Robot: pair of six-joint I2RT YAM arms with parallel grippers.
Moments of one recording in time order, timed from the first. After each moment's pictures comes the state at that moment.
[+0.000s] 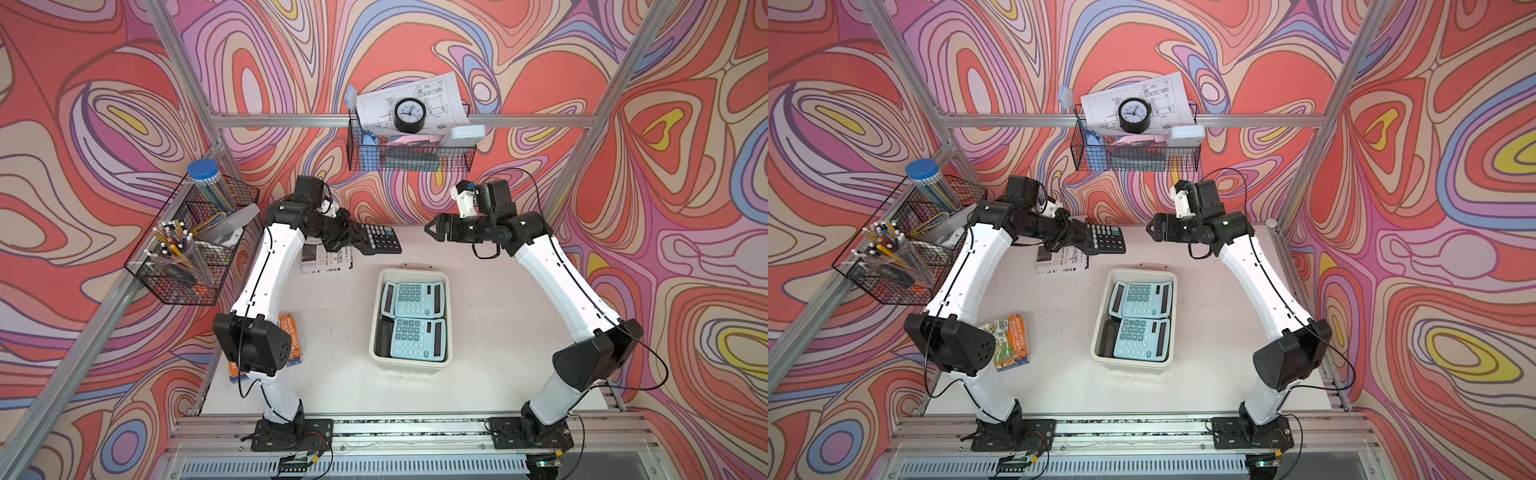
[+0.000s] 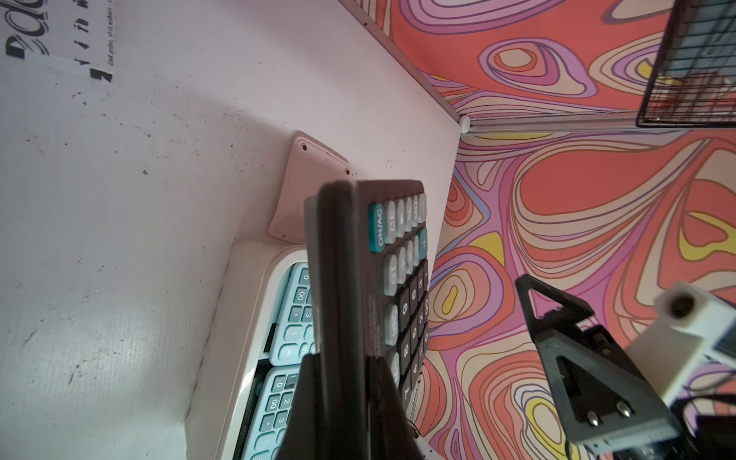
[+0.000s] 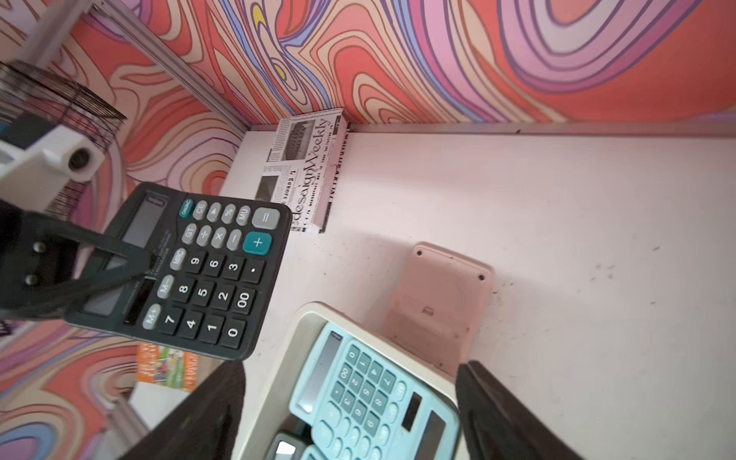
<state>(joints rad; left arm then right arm) -0.17 1.77 1.97 -1.07 0.63 -0.76 0.32 1.71 1.87 -0.82 -0.39 0.40</state>
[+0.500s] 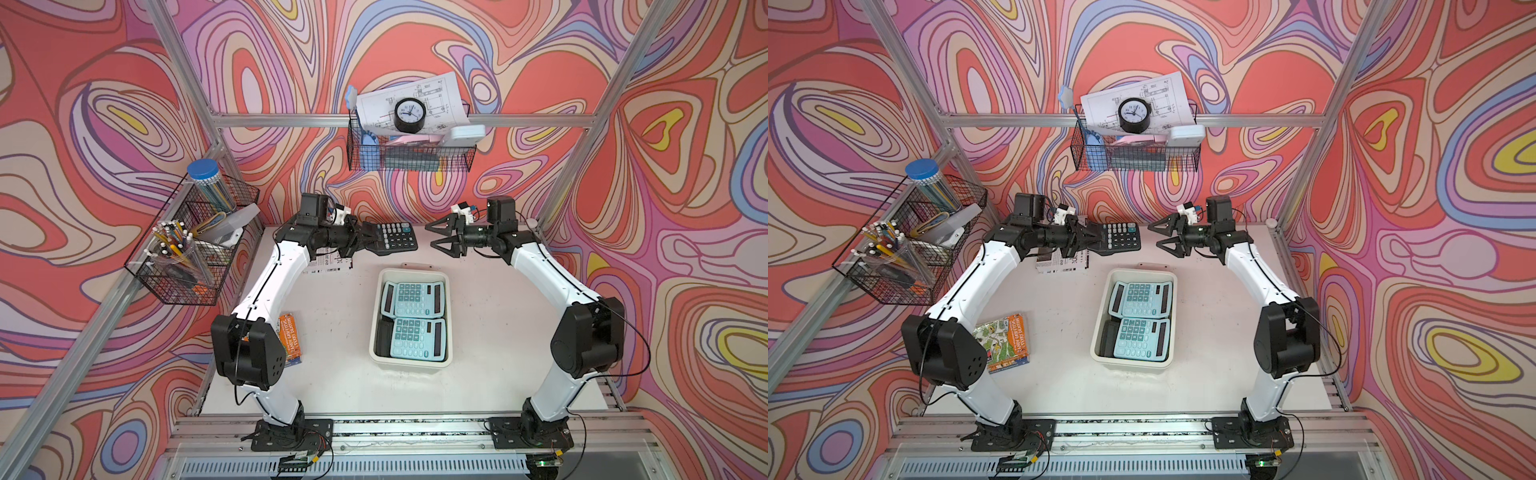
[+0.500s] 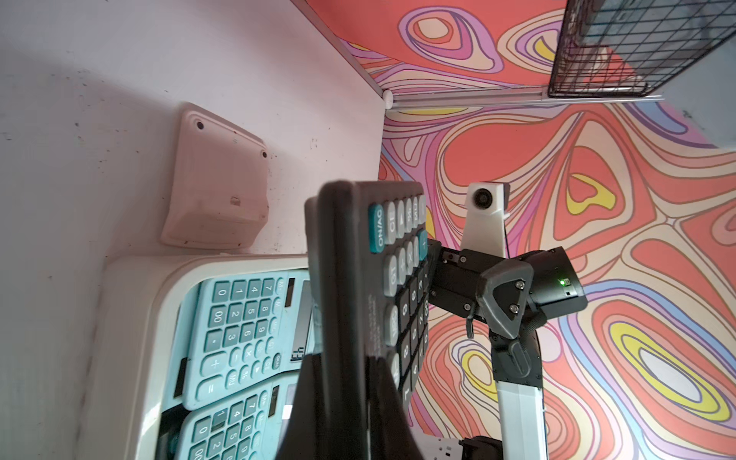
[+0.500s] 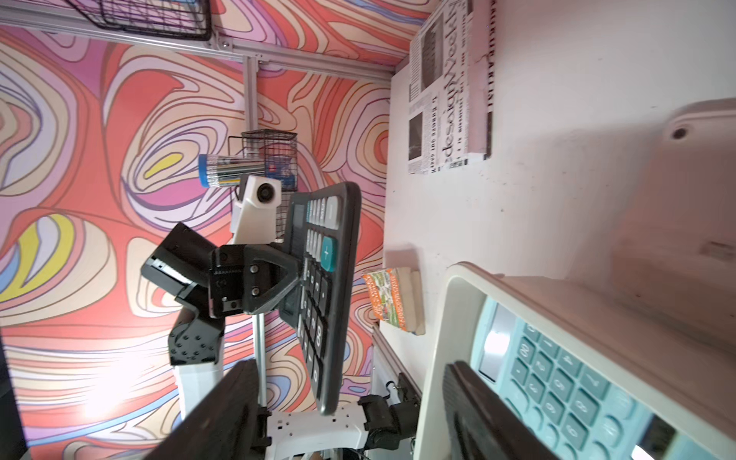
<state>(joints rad) -0.19 1.70 1.66 -0.60 0.86 -0.96 0.19 1.78 1.56 -0.25 -1.07 1.00</state>
